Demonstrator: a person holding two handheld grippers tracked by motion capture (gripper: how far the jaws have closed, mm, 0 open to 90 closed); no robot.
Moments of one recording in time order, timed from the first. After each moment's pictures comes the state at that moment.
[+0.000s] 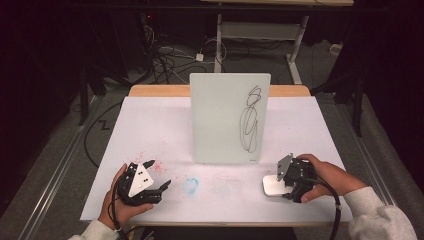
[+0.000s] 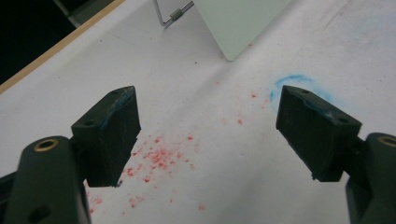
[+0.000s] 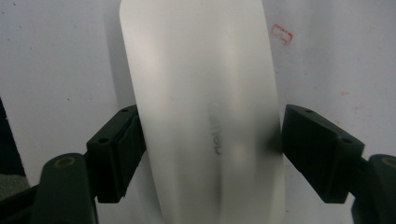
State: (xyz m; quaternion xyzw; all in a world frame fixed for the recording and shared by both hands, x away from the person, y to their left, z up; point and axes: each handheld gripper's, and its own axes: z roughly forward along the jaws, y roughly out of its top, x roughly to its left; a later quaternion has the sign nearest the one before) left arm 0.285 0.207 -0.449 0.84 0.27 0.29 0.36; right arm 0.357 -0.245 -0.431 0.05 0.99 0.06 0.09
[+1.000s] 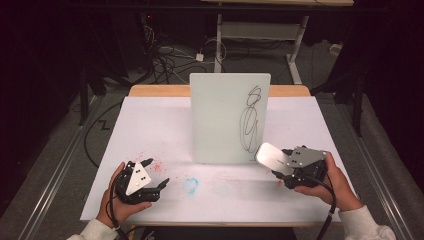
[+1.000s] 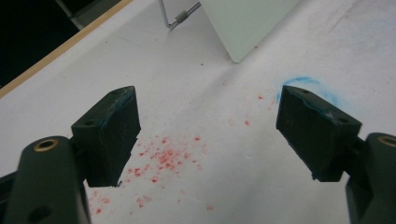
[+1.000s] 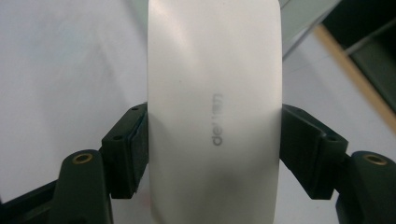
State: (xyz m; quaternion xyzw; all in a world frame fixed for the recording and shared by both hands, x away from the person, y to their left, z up) left arm 0.288 0.214 -0.447 0.84 0.27 0.29 0.37; right arm 0.332 -0.253 -0.392 0.18 0.89 0.31 0.27
